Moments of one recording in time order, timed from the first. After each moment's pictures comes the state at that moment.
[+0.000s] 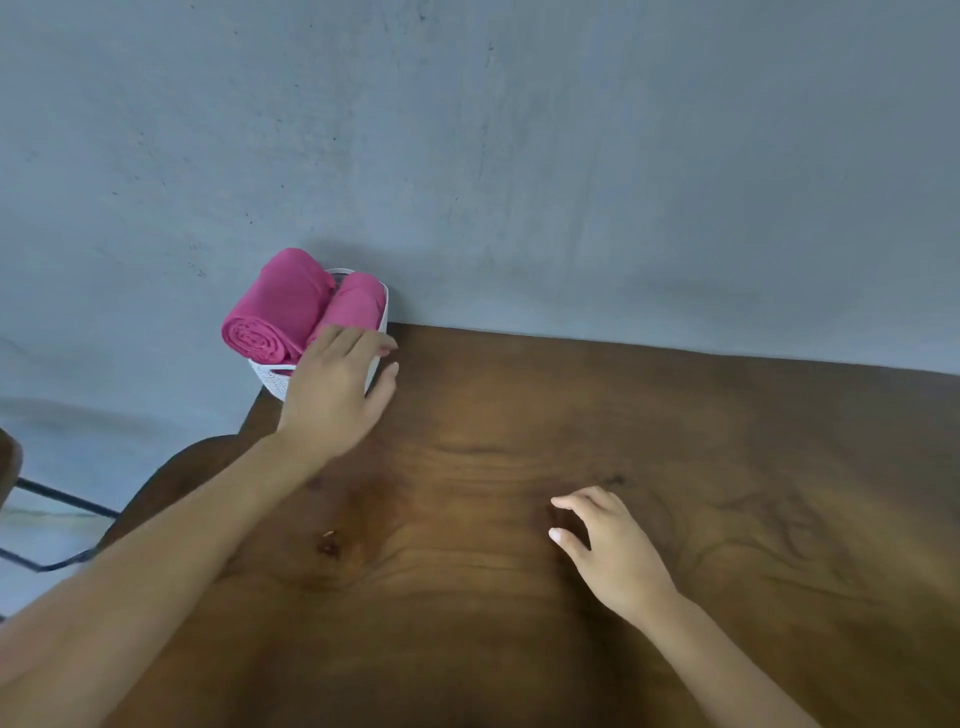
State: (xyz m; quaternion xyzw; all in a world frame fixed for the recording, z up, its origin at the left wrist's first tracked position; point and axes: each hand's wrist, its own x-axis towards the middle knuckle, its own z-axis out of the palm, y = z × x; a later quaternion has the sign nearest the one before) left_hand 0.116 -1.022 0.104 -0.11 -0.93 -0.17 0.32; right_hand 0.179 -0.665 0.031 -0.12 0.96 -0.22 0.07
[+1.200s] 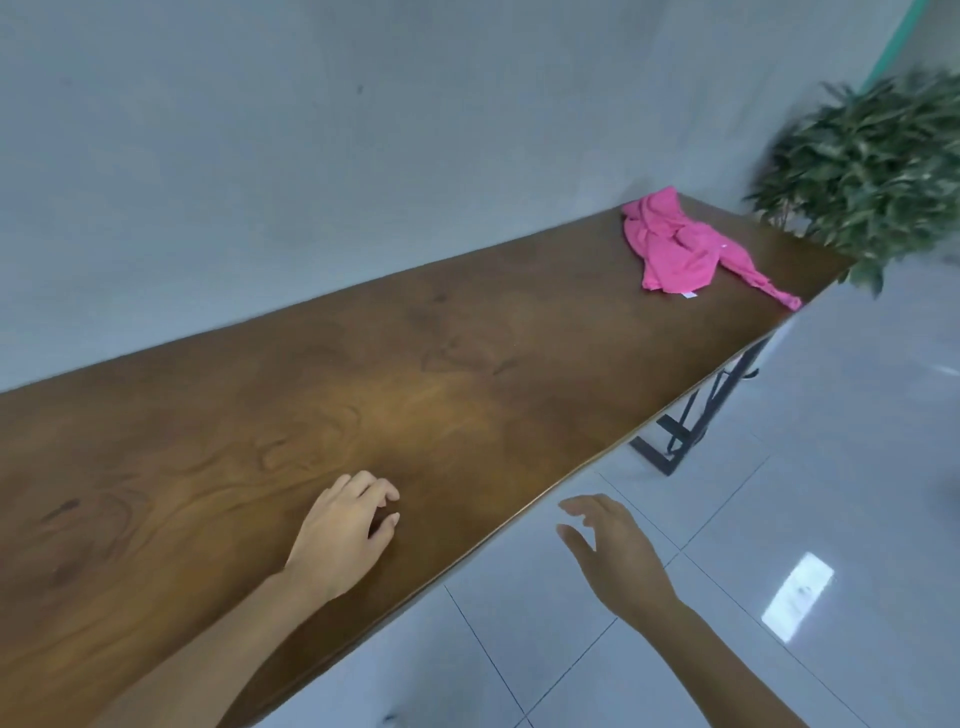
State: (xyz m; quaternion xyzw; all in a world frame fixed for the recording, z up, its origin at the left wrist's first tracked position) left_hand 0.255 -0.429 0.004 -0.36 -0.91 -0.18 0.03; right_hand 0.450 -0.143 0.023 0.22 0.93 -0.27 -0.07
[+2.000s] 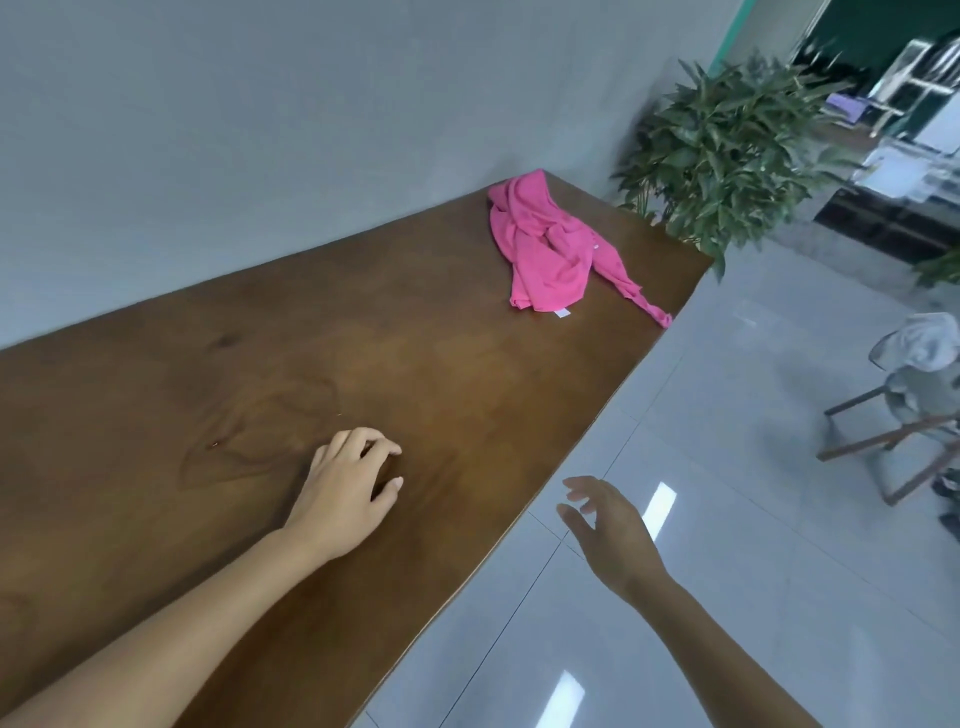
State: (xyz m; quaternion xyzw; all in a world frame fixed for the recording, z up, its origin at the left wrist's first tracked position) left_hand 0.137 -0.118 -0.001 -0.46 -0.86 -0.23 -0.02; right_hand 0.393 0.105 0.030 0.40 0.87 -0.28 -0.06
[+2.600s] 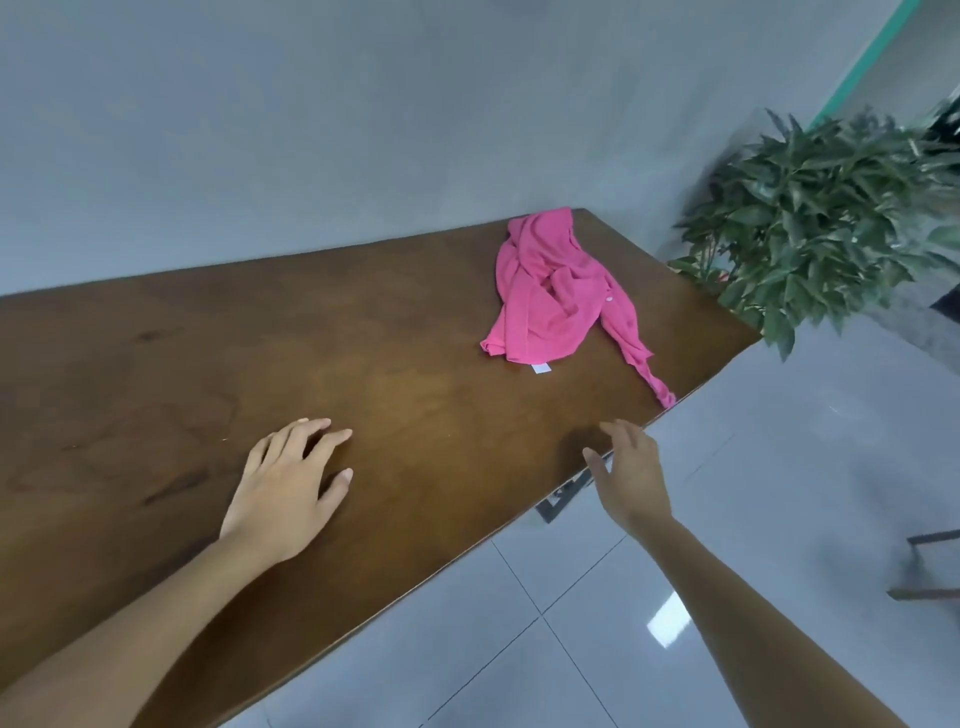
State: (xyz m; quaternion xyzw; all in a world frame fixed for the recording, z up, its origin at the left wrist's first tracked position) left_hand 0.150 -0.002 -0.012 -0.30 -0.94 -0.14 0.03; right_hand 0.319 0.378 0.040 0.33 0.93 -0.16 -0.08
